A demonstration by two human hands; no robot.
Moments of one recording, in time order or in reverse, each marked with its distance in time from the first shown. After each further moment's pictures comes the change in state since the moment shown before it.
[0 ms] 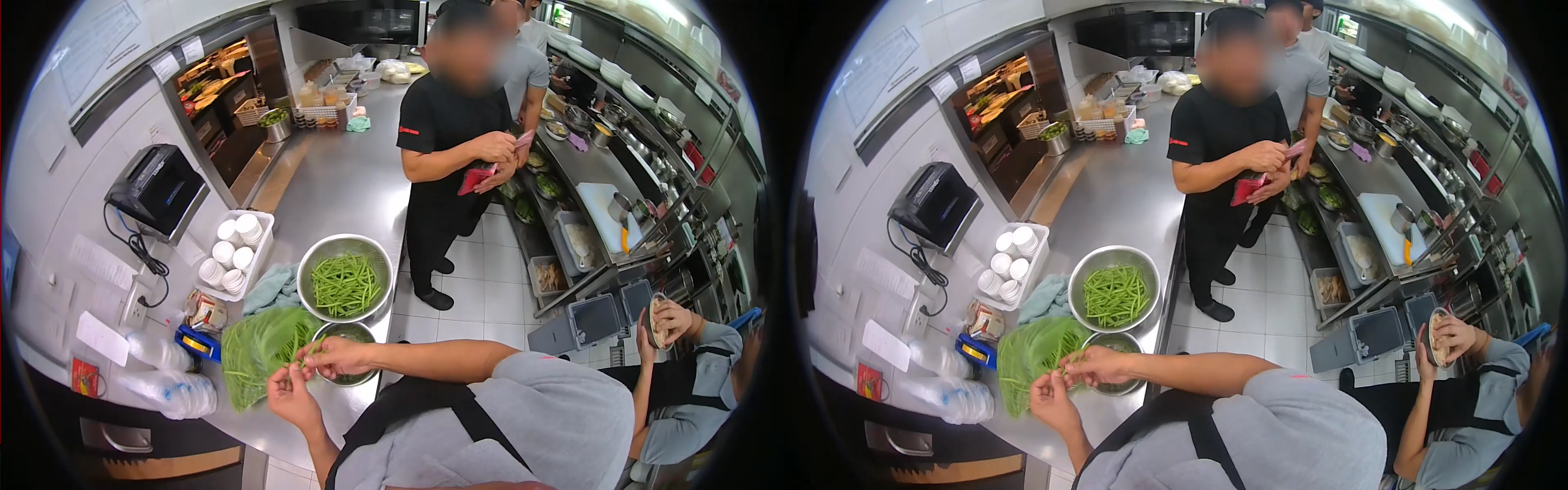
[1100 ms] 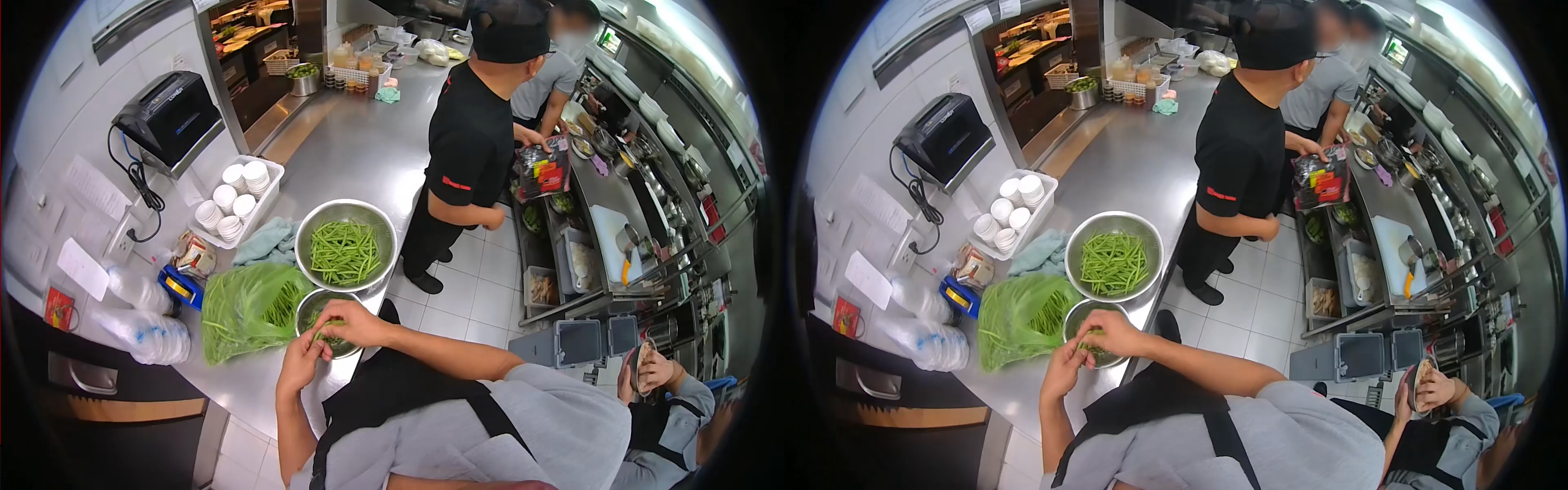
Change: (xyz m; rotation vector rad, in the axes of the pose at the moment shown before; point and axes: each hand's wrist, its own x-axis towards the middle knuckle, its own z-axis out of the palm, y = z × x) left_hand 0.005 -0.040 -0.004 0.110 -0.893 -0.402; right_hand -0.042 0.002 -0.025 -0.901 0.301 -0.405
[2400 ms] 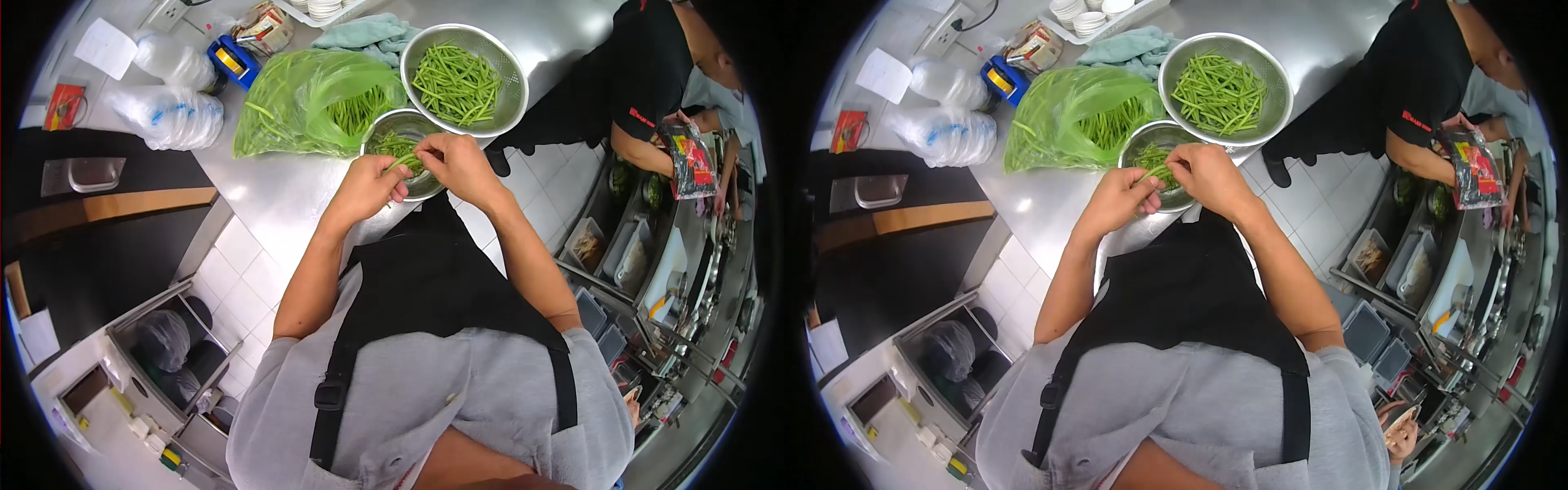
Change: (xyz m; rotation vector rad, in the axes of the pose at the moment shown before) left_hand 0.014 0.001 0.011 0.061 0.179 -0.258; right_hand 0.014 -0.016 -0.025 -0.409 -0.080 0.130
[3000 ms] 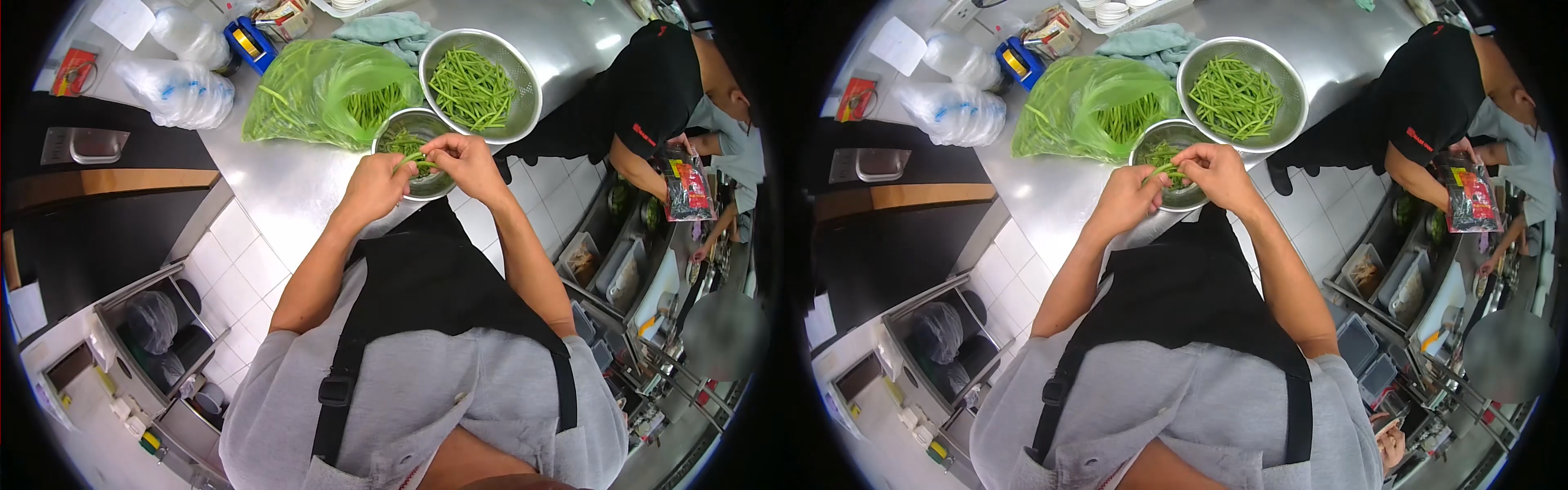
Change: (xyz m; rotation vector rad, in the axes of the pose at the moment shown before) left_hand -0.008 -0.005 0.006 0.187 0.199 0.100; right_hand 0.007 0.016 0.009 0.428 -0.093 0.205
